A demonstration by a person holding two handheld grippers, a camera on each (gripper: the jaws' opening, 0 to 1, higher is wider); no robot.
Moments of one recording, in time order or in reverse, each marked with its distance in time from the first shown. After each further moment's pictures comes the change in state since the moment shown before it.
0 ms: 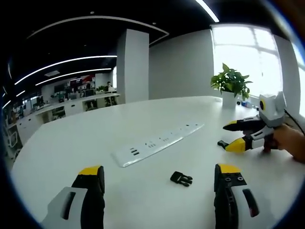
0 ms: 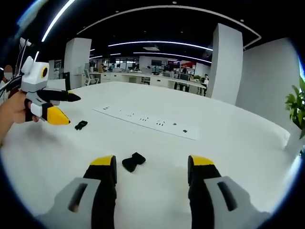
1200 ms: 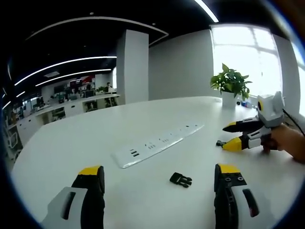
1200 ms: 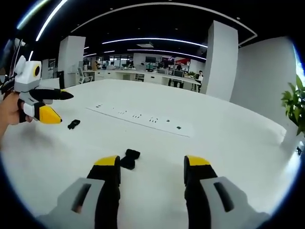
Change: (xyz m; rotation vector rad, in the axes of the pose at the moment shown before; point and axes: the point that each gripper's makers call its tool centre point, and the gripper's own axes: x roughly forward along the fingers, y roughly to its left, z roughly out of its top) left arm -0.002 0.000 0.002 0.004 -0.005 0.001; right arm 0.003 -0.009 -0.004 0.019 0.029 -0.054
